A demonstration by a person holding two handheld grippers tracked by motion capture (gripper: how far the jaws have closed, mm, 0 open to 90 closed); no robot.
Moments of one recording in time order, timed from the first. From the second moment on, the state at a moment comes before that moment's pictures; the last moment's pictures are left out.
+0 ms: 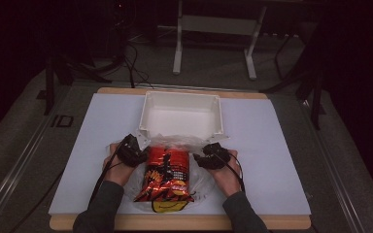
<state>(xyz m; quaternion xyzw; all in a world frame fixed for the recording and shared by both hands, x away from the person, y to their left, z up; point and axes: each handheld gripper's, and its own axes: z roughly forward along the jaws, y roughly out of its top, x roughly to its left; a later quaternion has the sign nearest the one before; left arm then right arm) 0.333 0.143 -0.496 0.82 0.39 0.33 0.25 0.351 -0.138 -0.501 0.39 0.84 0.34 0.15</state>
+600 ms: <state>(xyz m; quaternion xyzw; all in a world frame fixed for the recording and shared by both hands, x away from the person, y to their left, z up) 0.355 0.160 -0.495 0.78 0.48 0.30 0.28 0.356 -0.162 -0.501 0.42 0.83 0.33 0.16</state>
